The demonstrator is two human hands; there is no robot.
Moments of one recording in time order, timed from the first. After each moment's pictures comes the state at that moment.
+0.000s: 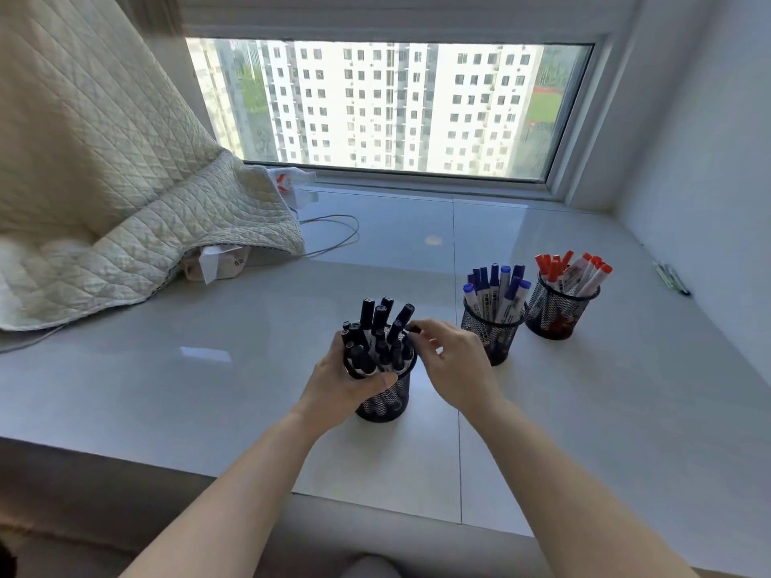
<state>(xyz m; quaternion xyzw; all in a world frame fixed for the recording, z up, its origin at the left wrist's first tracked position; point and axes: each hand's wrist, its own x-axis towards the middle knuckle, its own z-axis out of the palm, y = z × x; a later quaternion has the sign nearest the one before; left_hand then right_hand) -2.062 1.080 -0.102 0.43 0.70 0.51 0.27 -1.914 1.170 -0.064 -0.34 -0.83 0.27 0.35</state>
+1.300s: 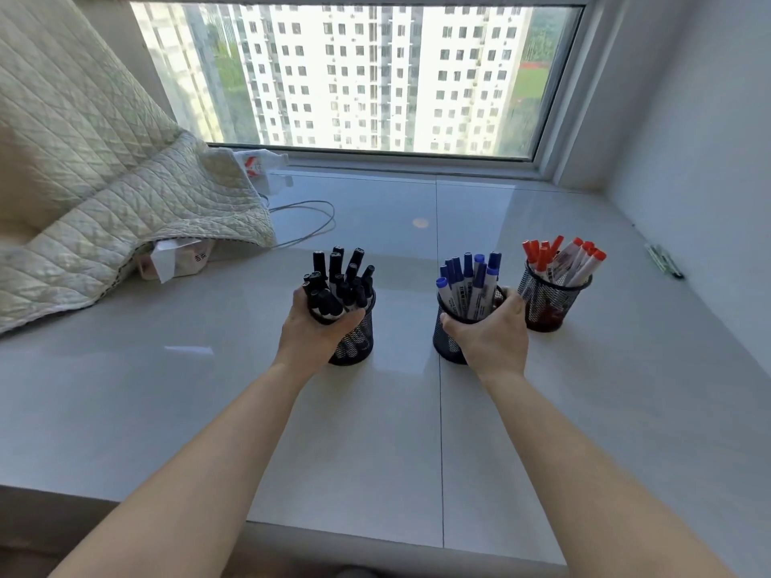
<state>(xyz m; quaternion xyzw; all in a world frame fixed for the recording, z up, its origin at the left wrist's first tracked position) -2.094 1.152 -0.100 0.33 0.75 0.53 0.22 -1.892 1.253 -0.097 -0.57 -0.66 0.25 0.42</state>
